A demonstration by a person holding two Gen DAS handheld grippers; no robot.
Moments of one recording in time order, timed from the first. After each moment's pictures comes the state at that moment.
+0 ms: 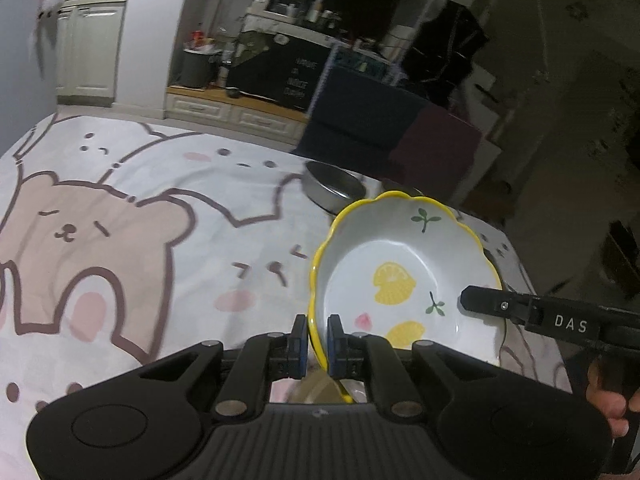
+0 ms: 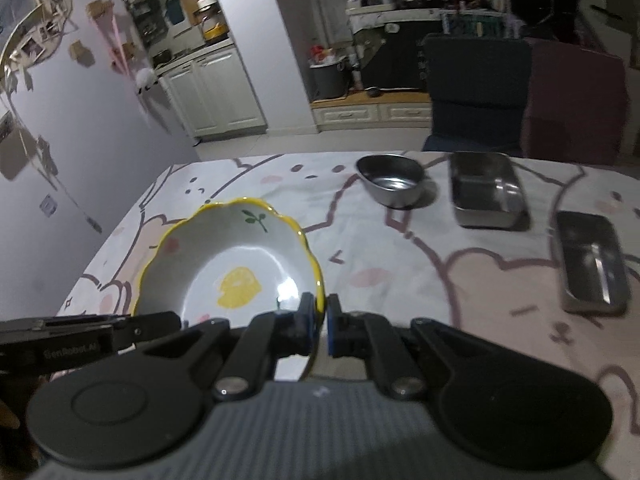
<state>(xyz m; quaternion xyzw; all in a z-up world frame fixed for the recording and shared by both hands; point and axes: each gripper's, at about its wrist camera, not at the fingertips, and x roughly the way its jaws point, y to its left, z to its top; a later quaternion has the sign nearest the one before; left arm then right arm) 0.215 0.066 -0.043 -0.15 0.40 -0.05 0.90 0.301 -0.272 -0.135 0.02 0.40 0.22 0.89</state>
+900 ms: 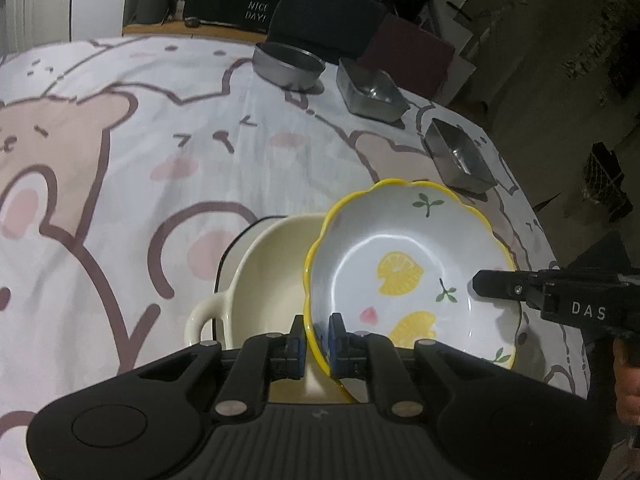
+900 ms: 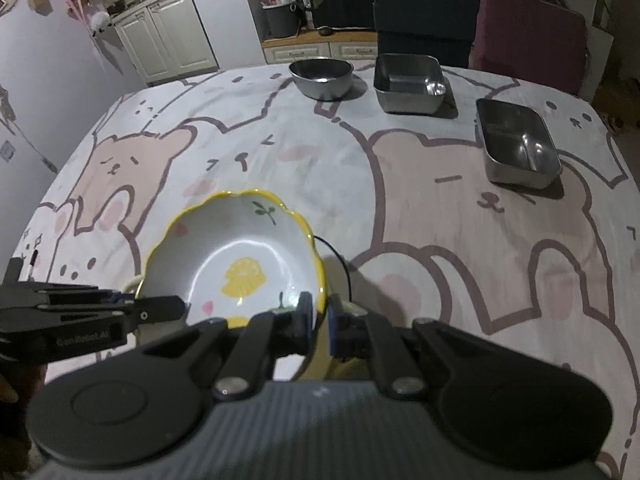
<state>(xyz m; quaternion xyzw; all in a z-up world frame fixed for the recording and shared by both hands) 0.189 0.024 -0.125 -0.13 0.50 -0.11 0.85 0.234 -0.318 -0.185 -0.02 0.49 0.15 0.86</state>
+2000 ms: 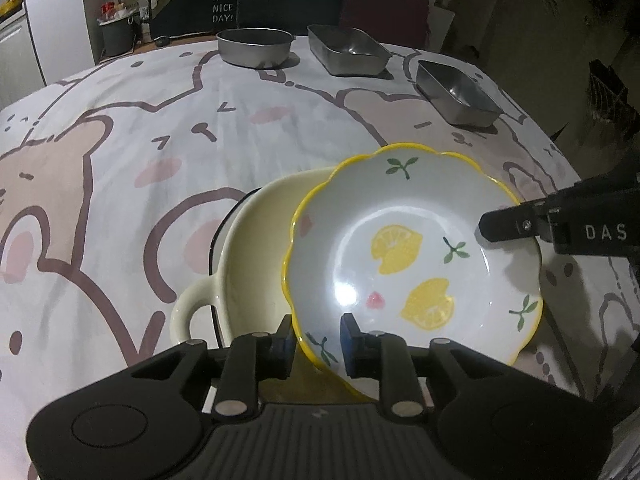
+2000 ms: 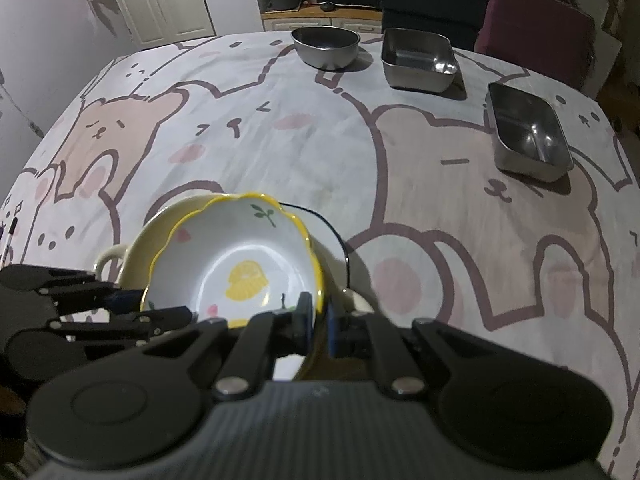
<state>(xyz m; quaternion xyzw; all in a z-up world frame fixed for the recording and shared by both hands) 0.187 -0.004 -0.146 0.00 0.51 -0.13 0.85 0.243 -0.304 -0.202 -0.06 0.51 0.15 0.84</state>
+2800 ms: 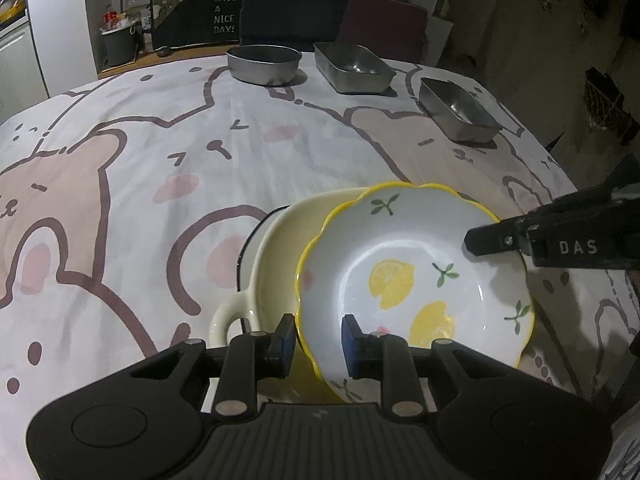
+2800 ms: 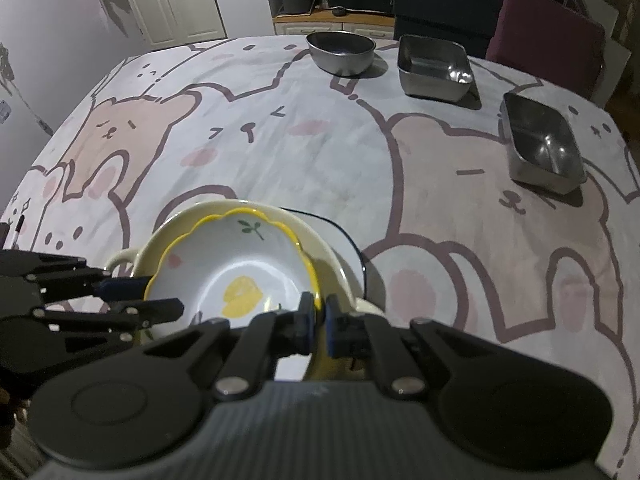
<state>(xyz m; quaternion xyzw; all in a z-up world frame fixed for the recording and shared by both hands) 0.185 0.013 -0.131 0.00 0.49 -0.13 0.86 0.248 -0.298 -0.206 -0.06 0.51 0.17 0.84</state>
